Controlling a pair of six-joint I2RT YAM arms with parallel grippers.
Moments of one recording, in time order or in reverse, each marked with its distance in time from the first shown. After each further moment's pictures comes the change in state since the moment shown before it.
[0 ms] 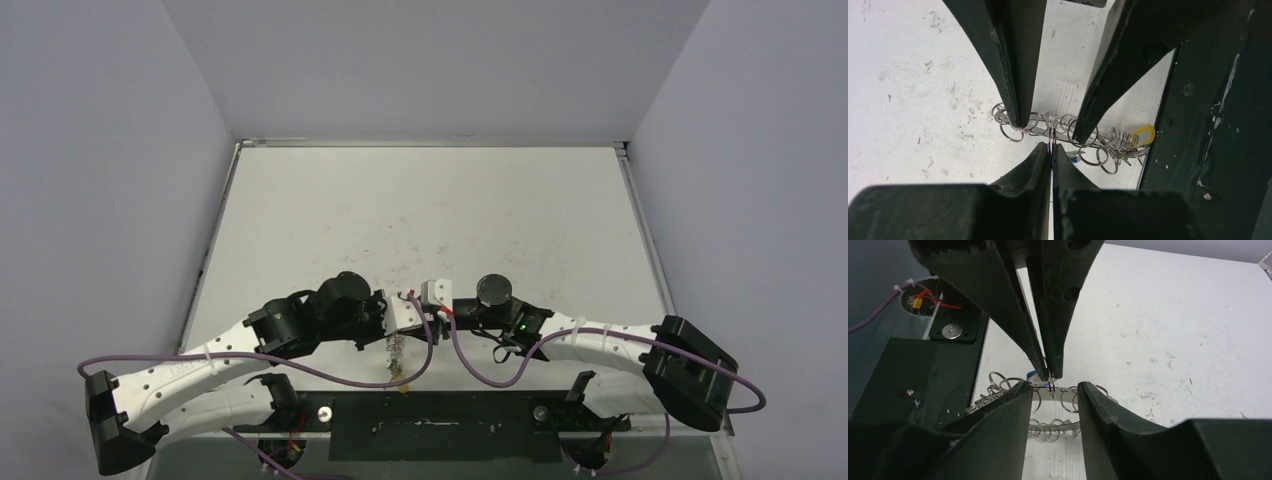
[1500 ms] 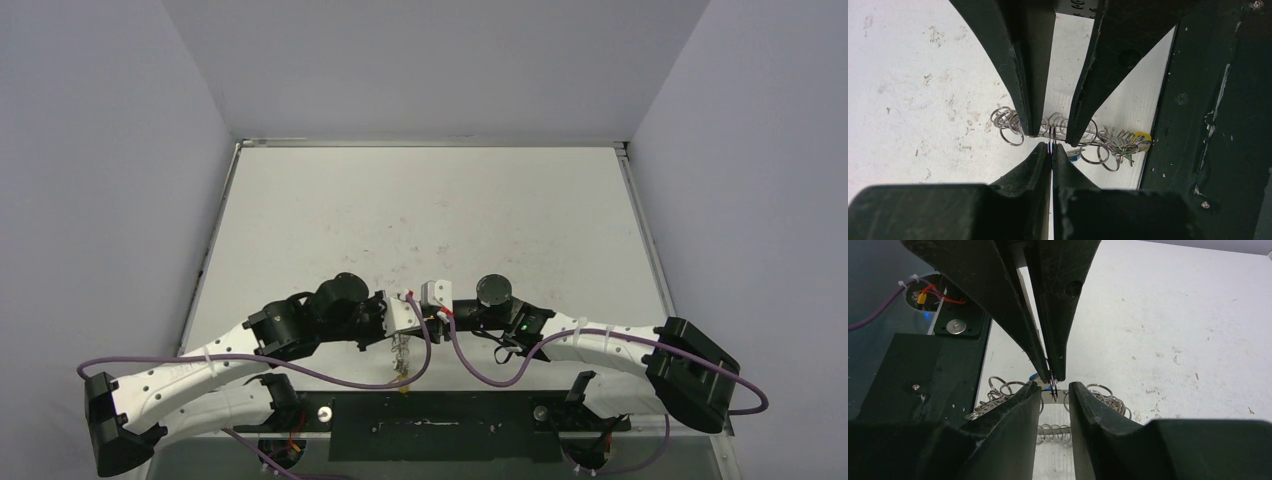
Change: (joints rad) left arm 0.000 -0.024 -0.025 0.056 0.029 -0.001; right arm 0.001 -0.008 0.000 -0.041 -0.006 -0.003
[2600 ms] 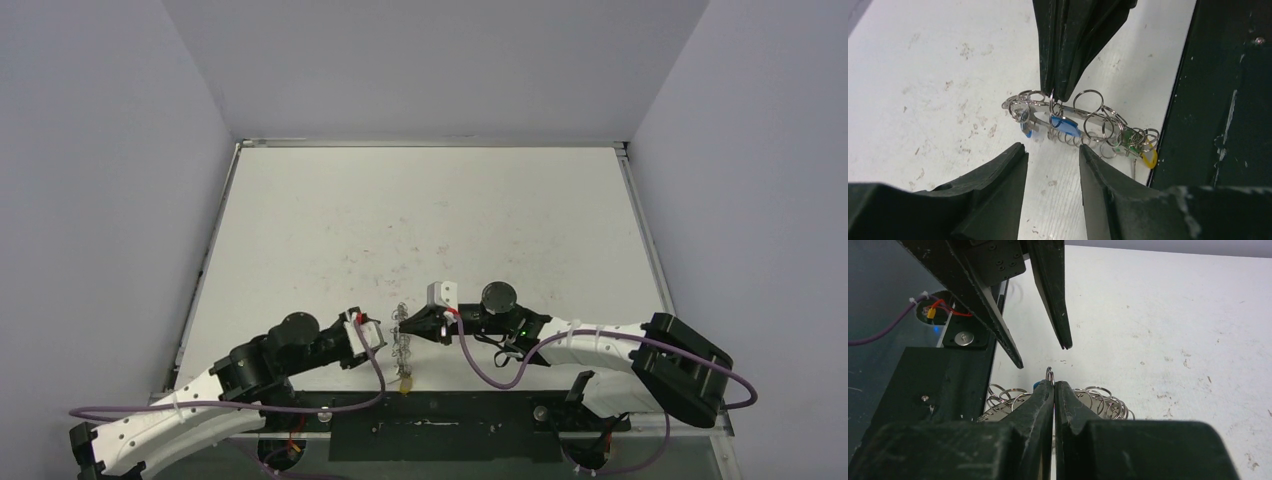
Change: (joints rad) left arm 0.000 -0.409 -0.332 0.184 -0.045 -0.075; right arm -0.001 0.029 -0.076 0.185 -0.004 0.088
